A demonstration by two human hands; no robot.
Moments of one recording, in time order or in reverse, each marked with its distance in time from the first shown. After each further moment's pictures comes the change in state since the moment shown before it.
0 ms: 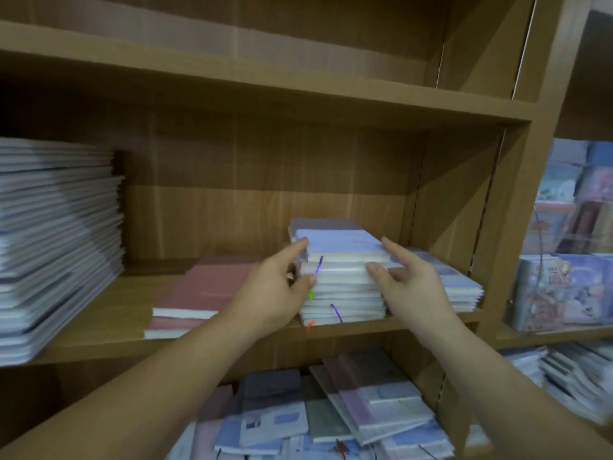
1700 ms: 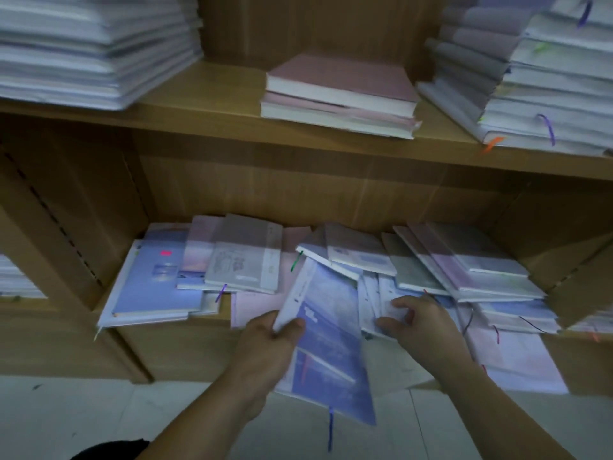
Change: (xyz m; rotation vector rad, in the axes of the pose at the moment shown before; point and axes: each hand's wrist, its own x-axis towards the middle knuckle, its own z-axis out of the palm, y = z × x) left_hand -0.279 -0.198 0.031 -0.477 0.132 -1.004; right_hand -0.181 0.185 0.176 -0.601 -0.524 0.287
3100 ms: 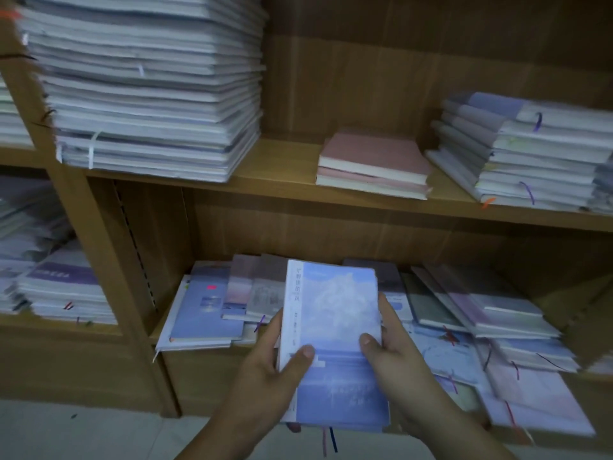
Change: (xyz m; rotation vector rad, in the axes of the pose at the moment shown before) left_hand -0.068 0.047 -0.068 0.019 -0.133 0.271; right_hand -0.074 -0.107 0.011 0.909 -0.241 -0.148
